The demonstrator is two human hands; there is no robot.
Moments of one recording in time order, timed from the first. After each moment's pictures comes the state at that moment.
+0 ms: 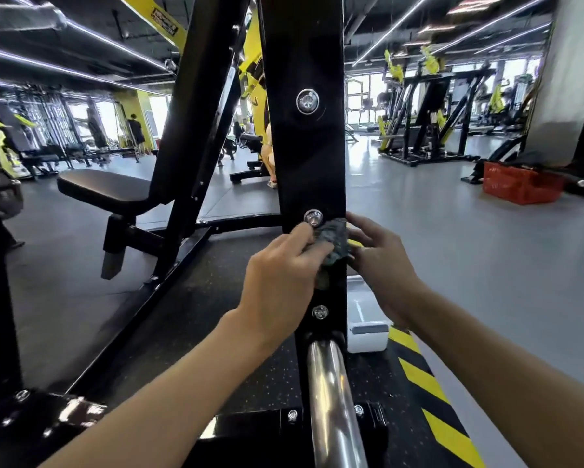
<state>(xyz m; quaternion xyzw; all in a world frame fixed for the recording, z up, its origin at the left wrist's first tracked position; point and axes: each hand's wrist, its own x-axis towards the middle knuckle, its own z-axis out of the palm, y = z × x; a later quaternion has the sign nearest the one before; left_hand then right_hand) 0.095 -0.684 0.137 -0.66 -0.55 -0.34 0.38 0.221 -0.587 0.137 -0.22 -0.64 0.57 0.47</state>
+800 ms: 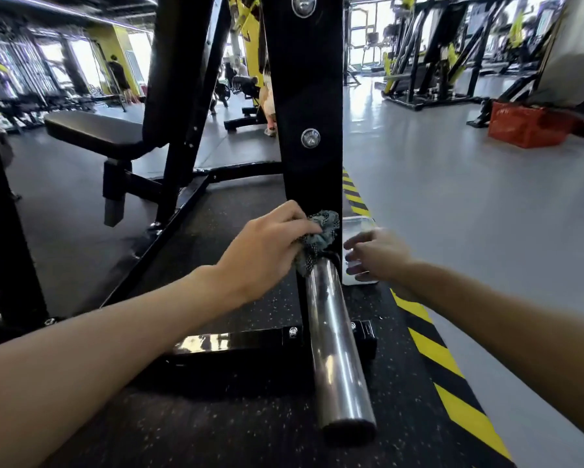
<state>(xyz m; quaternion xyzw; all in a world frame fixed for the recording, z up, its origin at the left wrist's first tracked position) 0.077 -0.728 0.101 -0.75 -0.58 -0.27 0.14 0.248 -0.610 0.065 -0.42 -0.65 0.58 0.26</state>
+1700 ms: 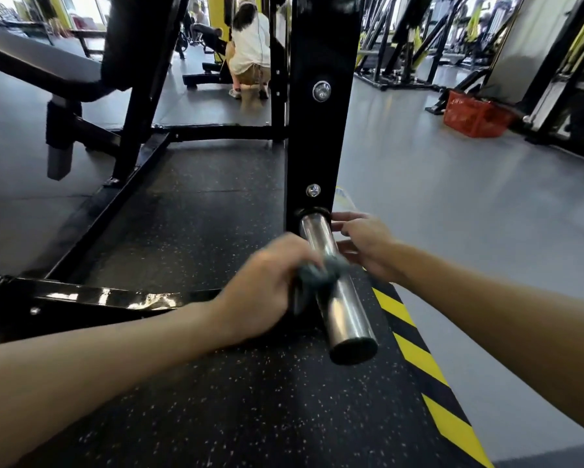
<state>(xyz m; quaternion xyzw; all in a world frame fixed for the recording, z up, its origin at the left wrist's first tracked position) 0.103 -0.807 0.040 -0.76 -0.48 -0.43 -0.10 0.243 -0.660 0.052 -0.47 -0.55 0.62 0.30</state>
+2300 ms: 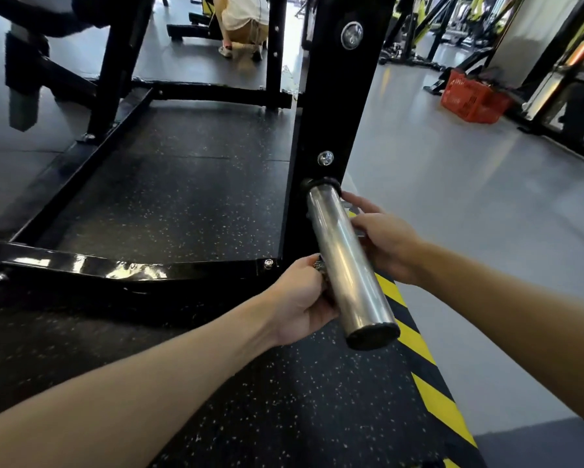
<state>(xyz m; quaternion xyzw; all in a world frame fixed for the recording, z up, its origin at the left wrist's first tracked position) 0.157 -0.795 0.015 -0.21 -0.45 -0.53 -0.69 0.258 -0.669 0.031 -0.45 -0.56 0.65 0.26</state>
